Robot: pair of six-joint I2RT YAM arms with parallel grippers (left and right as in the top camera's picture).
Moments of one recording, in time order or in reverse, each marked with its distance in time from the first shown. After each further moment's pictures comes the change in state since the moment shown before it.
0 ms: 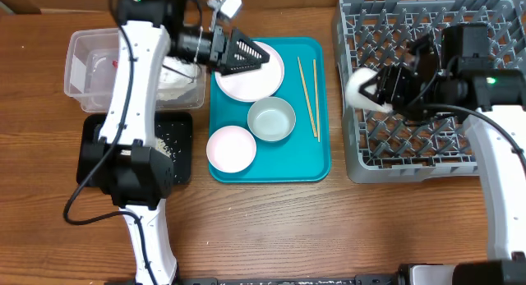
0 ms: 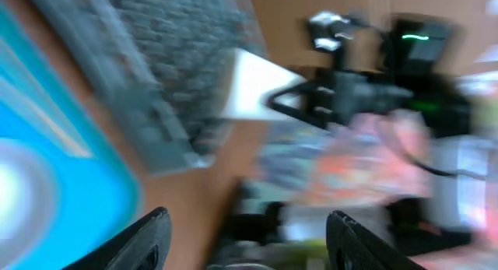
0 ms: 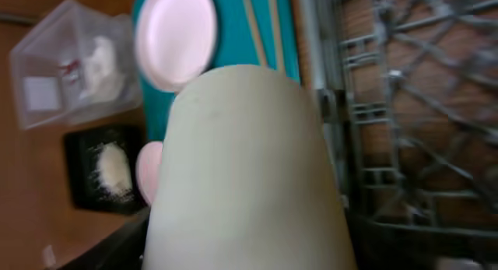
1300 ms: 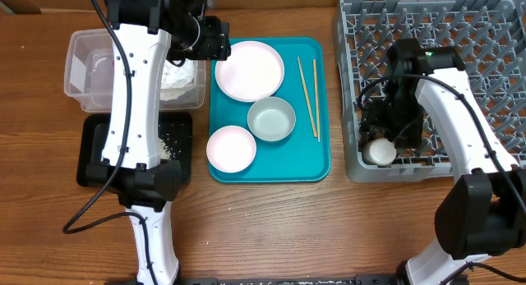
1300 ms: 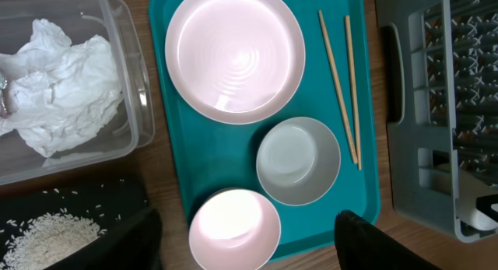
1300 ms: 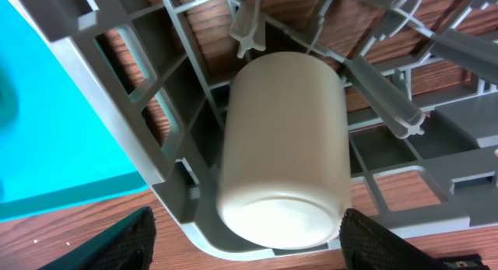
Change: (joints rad) left arm -0.063 0.000 0.307 -0.021 -1.022 -0.362; right arm 0.101 0.301 0.028 -0.288 0.388 0.066
